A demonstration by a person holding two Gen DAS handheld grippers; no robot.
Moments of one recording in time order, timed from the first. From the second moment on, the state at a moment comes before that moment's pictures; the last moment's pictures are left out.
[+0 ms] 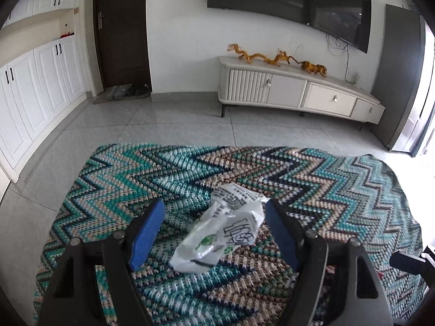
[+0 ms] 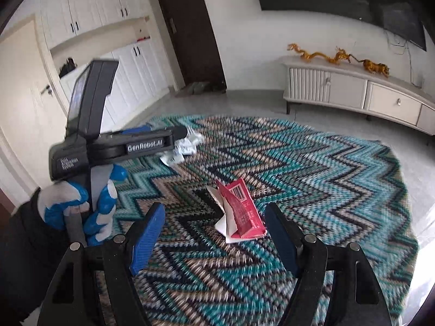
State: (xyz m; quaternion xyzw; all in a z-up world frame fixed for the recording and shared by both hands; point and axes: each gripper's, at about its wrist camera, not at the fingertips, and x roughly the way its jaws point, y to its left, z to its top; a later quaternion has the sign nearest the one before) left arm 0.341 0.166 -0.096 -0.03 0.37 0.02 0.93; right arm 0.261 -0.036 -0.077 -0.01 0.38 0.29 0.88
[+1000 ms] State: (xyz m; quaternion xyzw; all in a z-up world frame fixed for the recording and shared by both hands) left arm 0.276 0.145 -0.077 -0.03 0.37 -0.04 0.93; right arm 0.226 -0.065 -0.078 0.02 0.42 0.28 0.86
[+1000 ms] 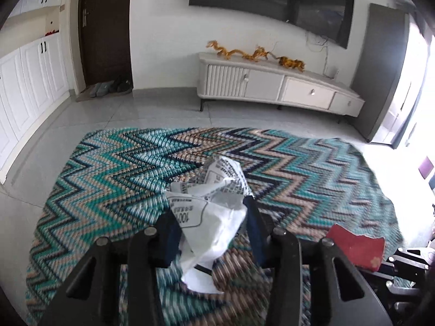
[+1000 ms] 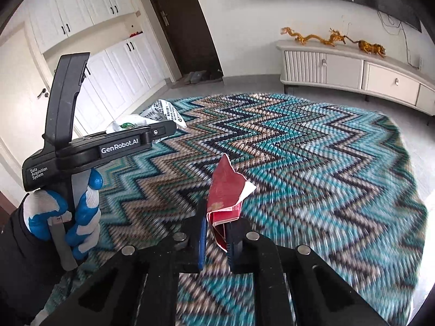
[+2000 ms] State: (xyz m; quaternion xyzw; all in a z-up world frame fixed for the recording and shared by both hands) left arm 0.033 0.066 0.075 -0.01 0.24 -0.16 0.96; right arm -0.053 -0.143 0.089 0.07 0.25 0.23 0.94
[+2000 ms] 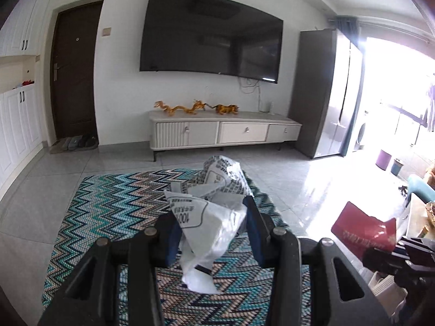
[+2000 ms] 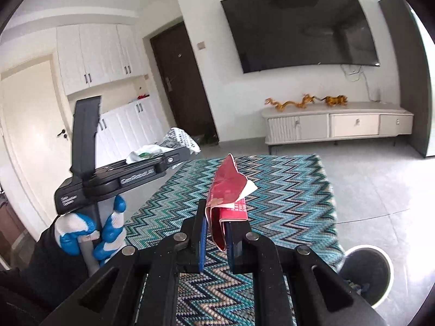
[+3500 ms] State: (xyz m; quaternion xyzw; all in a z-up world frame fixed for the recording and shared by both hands) left arm 0.133 -0.282 -0.080 0.18 0.42 -0.34 0.82; right arm 0.011 -0.409 -0.068 0.26 0.36 -0.05 0.89
